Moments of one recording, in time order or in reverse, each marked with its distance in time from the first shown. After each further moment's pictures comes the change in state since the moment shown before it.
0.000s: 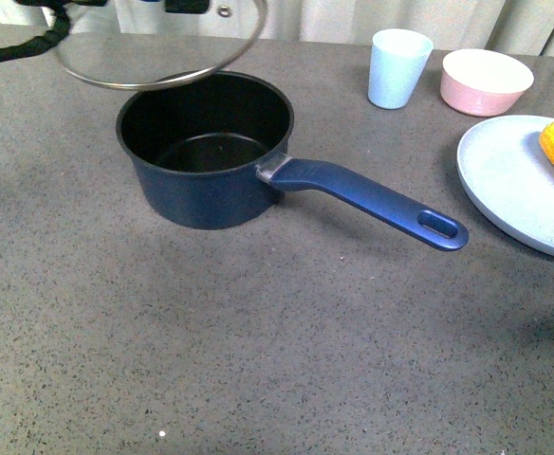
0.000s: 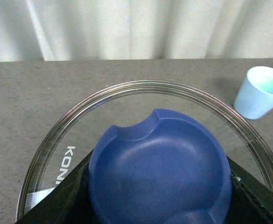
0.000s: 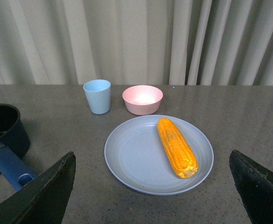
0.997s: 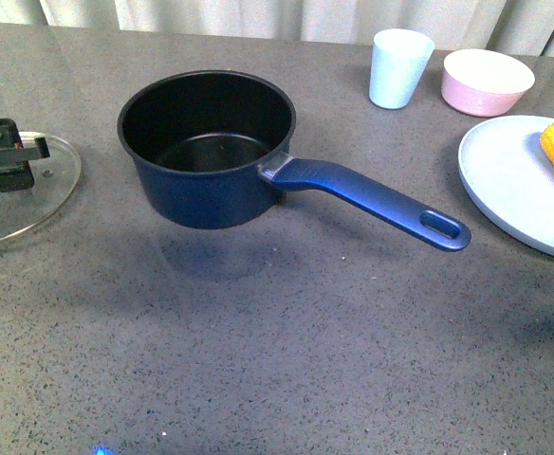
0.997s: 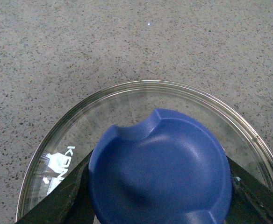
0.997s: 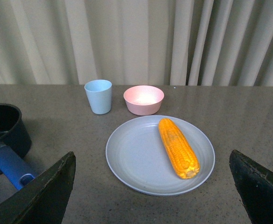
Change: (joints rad) left arm 0.380 0.312 -0.227 0.376 -0.019 -0.009; right arm 0.000 0.000 0.000 0.000 0.000 0.000
